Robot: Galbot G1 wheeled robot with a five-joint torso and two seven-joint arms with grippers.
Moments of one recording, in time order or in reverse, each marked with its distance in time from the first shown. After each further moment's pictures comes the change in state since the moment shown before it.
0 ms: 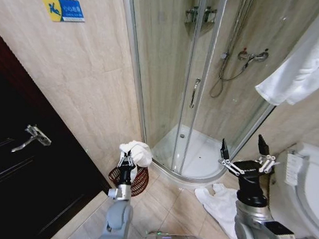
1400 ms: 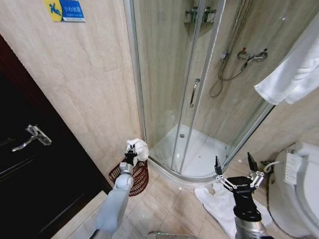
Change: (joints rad) left arm -0.503 0.077 0.074 0.871 -0.018 -0.120 0.022; right arm -0.100 0.056 0.024 -0.083 0.021 0.070 -0.071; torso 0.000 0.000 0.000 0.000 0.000
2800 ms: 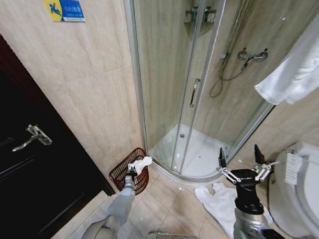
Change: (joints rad) left arm -0.202 -0.065 -0.022 0.640 0.114 -0.051 -0.049; right arm 0.063 -0.014 -0.021 0.072 -0.015 -0.002 0.021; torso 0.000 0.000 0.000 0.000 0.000
